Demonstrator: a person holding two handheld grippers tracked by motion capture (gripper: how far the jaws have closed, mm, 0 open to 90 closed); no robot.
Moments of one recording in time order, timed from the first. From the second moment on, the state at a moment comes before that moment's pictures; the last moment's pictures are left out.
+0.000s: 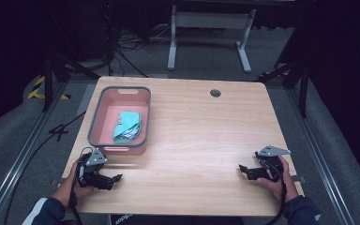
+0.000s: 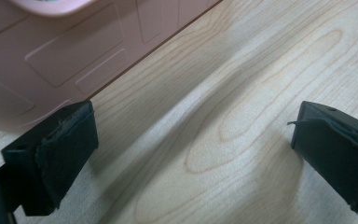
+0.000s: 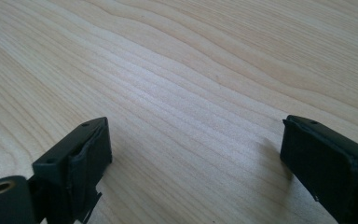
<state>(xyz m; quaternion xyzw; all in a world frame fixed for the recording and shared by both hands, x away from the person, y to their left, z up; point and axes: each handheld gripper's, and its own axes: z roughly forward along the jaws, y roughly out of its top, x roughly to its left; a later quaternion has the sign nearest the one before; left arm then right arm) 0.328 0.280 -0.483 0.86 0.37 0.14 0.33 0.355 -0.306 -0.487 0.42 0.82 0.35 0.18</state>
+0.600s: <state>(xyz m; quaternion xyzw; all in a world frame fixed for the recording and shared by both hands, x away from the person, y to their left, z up) 0.315 0.302 -0.455 0.86 0.37 0.14 0.32 0.356 -0.306 -0.487 0.42 0.82 0.35 0.18</state>
